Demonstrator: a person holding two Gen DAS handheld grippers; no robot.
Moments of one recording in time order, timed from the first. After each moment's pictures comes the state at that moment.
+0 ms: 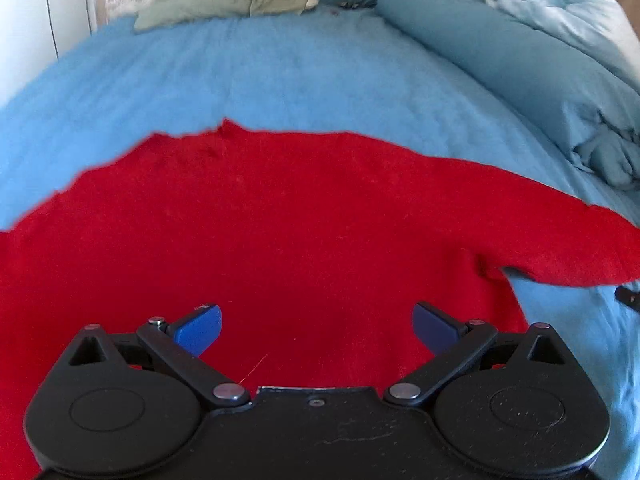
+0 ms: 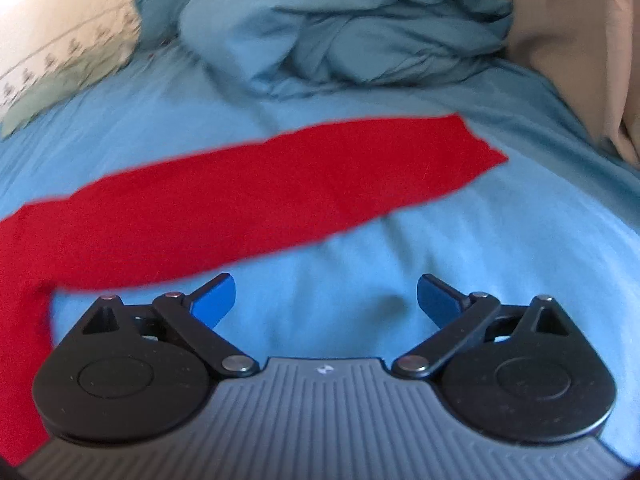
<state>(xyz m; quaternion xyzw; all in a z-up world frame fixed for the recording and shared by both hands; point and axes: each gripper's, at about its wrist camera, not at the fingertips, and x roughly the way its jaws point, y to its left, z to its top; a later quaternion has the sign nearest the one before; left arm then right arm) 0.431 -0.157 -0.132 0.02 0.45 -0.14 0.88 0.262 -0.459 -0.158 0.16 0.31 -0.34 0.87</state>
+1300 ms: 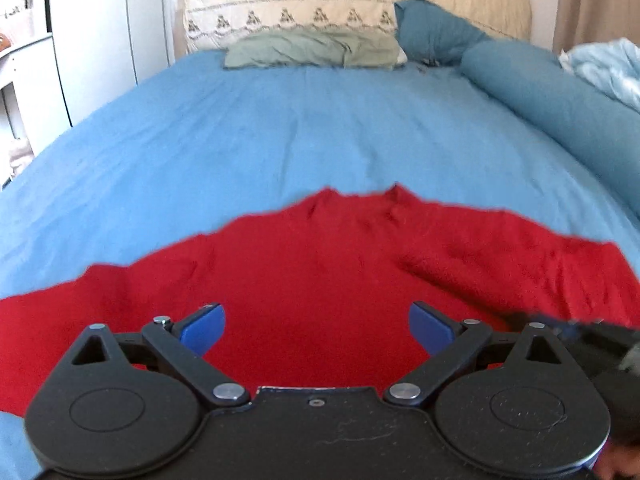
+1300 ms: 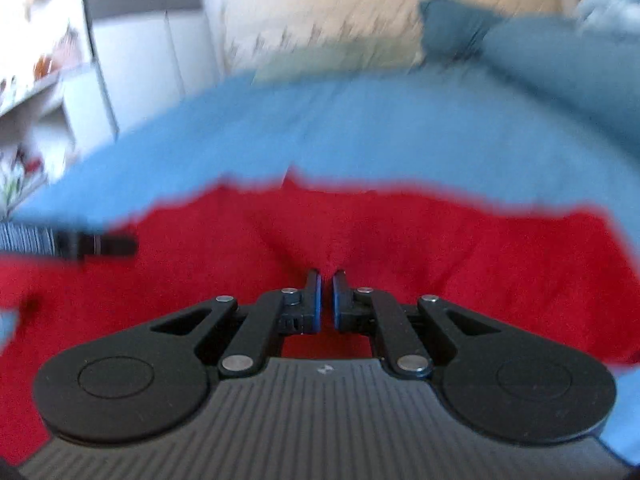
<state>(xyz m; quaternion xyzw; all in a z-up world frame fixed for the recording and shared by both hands) 0.457 -0.032 -0.114 0.02 0.37 -0.07 0.93 0.403 -0.180 -0.158 0.06 0.30 0.03 0.95</state>
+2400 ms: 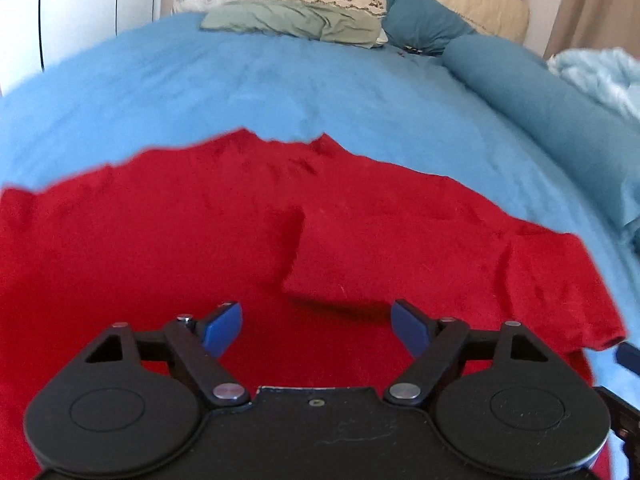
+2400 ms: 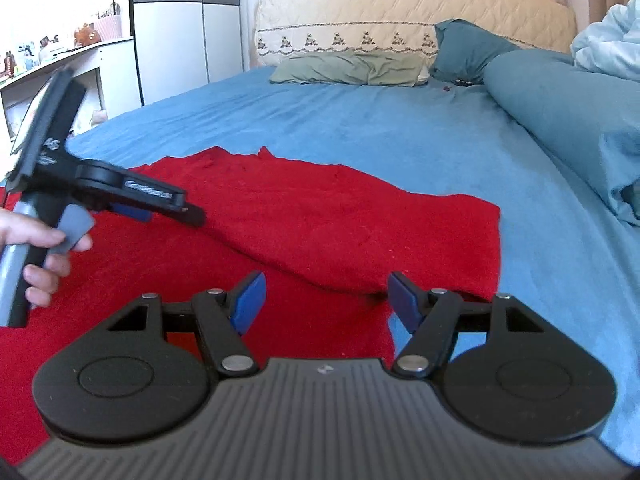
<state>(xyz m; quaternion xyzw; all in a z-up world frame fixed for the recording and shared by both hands) 0.449 -0.089 -0.154 -0.07 0.40 -0.10 0.91 0.287 -0.289 -0.129 0.00 0.27 0.06 0.96</state>
